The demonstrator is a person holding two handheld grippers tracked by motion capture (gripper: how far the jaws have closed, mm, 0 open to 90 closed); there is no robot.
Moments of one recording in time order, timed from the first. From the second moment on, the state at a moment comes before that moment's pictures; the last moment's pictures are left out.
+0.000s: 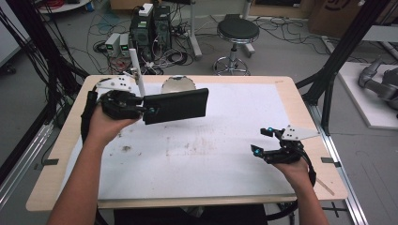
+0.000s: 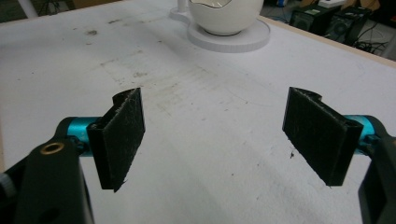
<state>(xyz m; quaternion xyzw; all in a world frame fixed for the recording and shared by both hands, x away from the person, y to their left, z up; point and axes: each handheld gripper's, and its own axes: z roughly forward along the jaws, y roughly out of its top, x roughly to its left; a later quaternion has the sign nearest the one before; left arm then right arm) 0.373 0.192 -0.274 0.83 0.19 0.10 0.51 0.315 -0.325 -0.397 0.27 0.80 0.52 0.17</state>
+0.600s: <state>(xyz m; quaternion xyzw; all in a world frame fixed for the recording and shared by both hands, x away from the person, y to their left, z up) 0.437 0.196 -0.279 0.84 0.29 0.13 0.43 0.317 -0.332 -0.401 0.28 0.79 0.52 0.17</state>
